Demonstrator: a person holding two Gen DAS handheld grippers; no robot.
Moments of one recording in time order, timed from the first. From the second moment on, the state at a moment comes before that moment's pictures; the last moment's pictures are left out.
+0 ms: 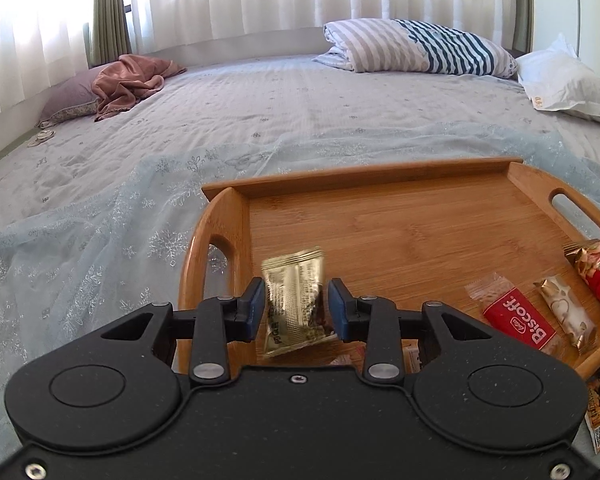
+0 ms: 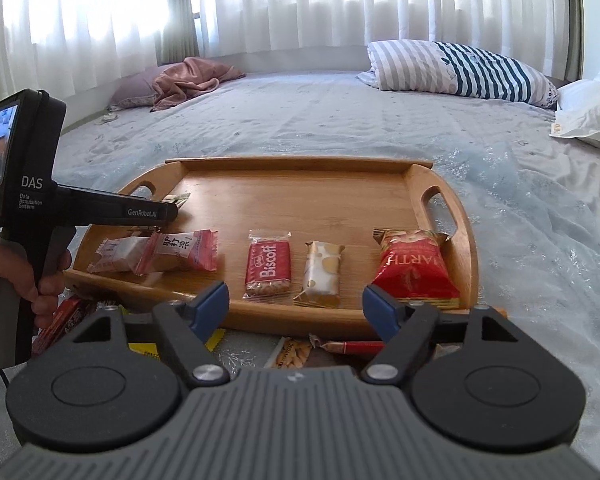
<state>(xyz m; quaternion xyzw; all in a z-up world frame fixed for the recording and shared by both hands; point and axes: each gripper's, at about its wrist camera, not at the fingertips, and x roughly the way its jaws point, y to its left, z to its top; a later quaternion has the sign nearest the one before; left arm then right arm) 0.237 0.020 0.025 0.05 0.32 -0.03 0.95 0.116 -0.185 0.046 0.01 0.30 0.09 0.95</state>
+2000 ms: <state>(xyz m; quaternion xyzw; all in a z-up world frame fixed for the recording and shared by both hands) 0.080 0.048 0.095 0.00 0.25 -0.02 0.97 0.034 -0.141 0.054 -0.02 0.31 0.17 0.94</state>
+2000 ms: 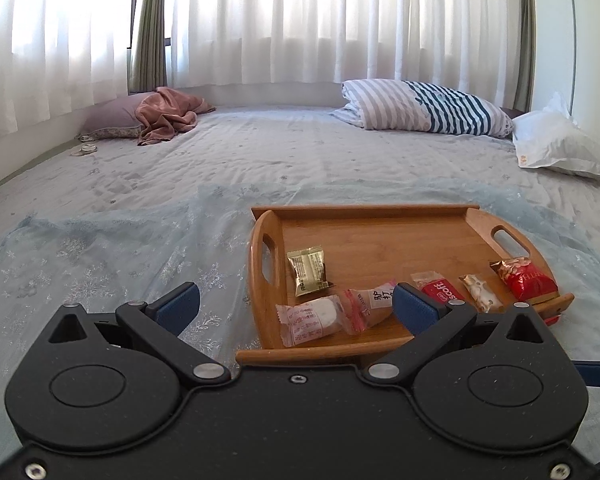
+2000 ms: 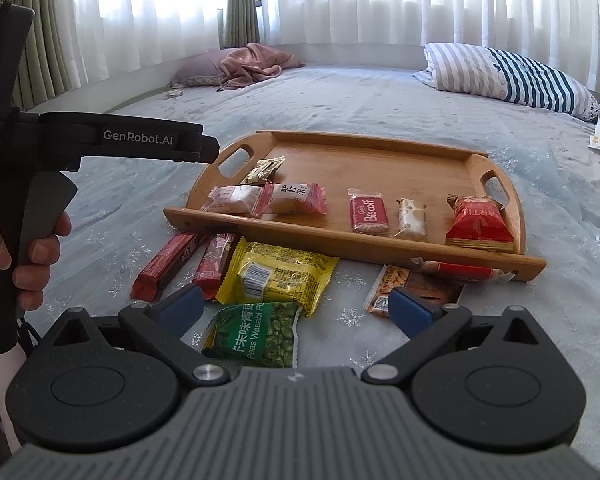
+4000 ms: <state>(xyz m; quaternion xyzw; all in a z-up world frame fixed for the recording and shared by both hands) 0.059 0.053 0.016 -0.02 0.33 0.01 0.94 0.043 -0.116 0.016 -0.01 0.34 0.16 0.93</state>
